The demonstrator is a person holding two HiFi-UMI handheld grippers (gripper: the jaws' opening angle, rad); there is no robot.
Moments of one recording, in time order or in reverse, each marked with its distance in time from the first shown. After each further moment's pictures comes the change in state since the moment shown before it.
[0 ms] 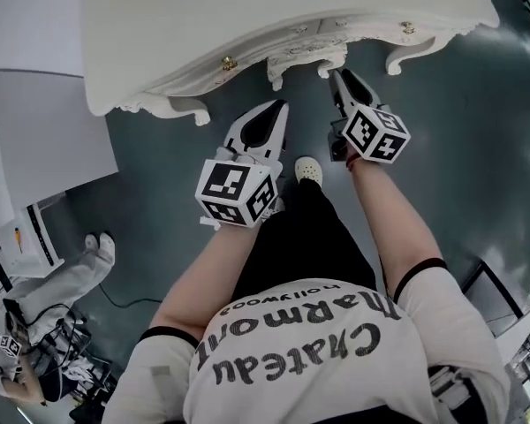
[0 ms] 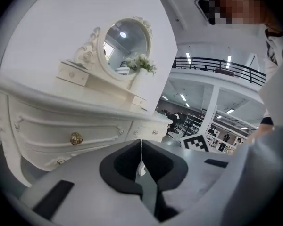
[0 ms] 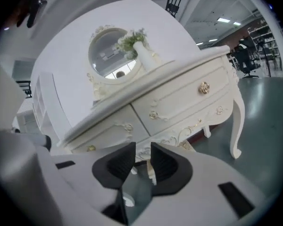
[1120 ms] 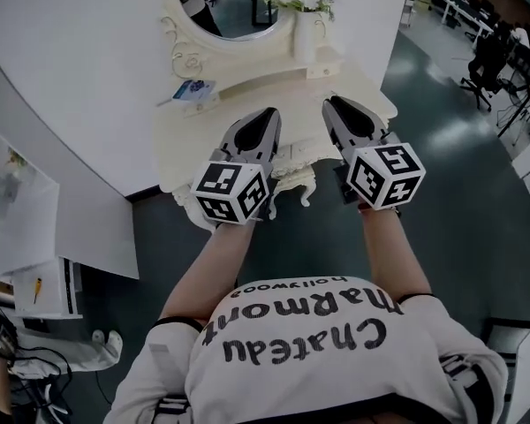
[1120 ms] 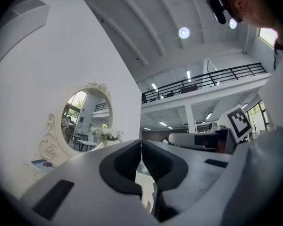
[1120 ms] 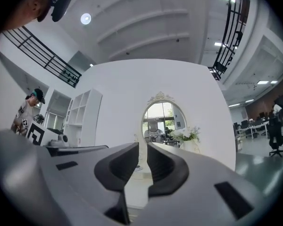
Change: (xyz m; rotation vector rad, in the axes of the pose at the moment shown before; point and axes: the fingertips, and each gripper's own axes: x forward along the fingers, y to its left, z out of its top) left arm -0.151 -0.190 0.308 0.344 -0.464 -0.171; right arm -0.298 0.267 0.320 -0.502 -0.463 0.200
